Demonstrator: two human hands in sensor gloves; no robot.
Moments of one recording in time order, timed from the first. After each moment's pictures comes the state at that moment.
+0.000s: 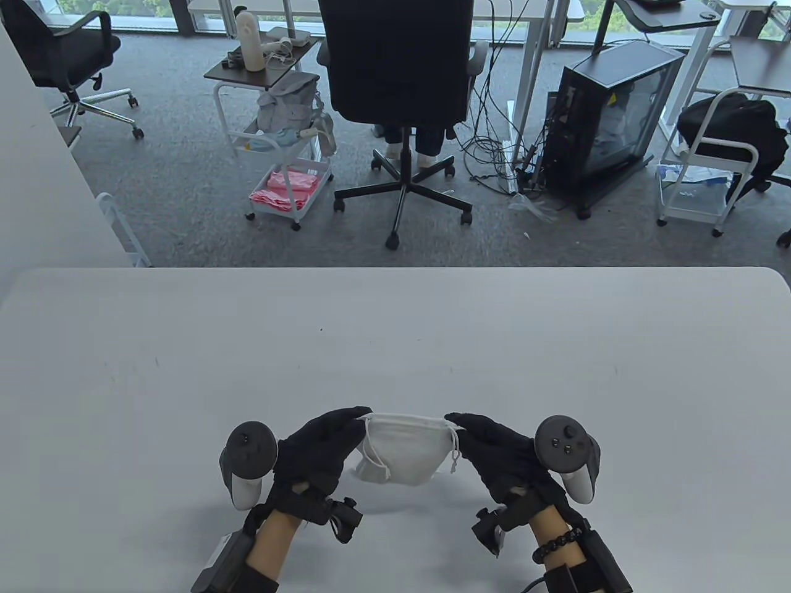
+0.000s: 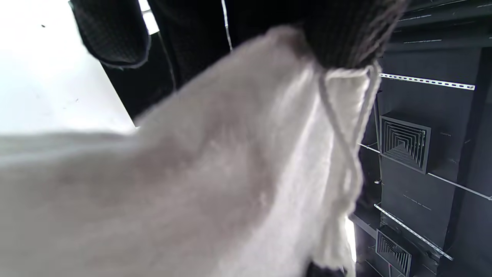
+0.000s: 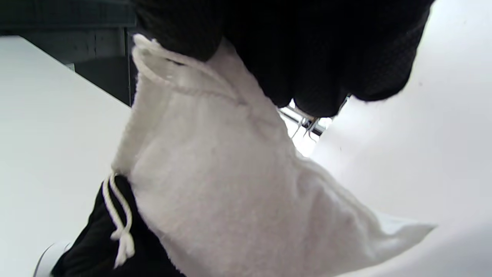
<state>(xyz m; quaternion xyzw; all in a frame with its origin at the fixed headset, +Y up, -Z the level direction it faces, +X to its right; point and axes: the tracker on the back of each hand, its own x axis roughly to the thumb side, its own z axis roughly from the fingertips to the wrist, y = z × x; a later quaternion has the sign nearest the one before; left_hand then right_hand) -0.185 -0.712 -0.342 0.05 -0.19 0.59 0.79 0.151 -0.711 -0.340 0.19 0.01 0.83 0.53</state>
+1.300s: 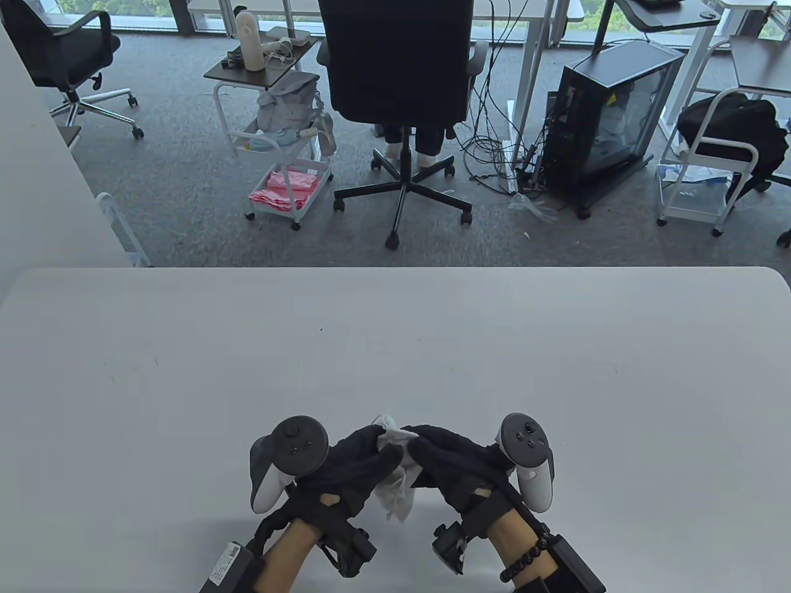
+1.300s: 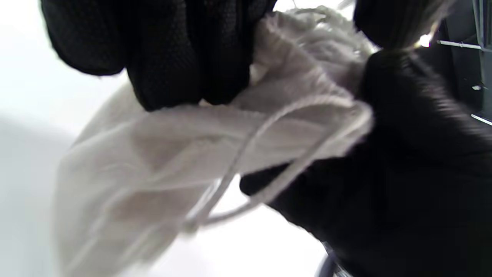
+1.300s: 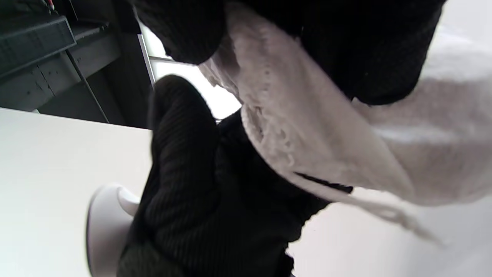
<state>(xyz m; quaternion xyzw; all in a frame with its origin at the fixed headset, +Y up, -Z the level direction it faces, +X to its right) -0.143 -0.688 -0.317 -0.07 -0.14 0.44 0.88 0.088 -0.708 -0.324 0.14 0.12 0.73 0.65</state>
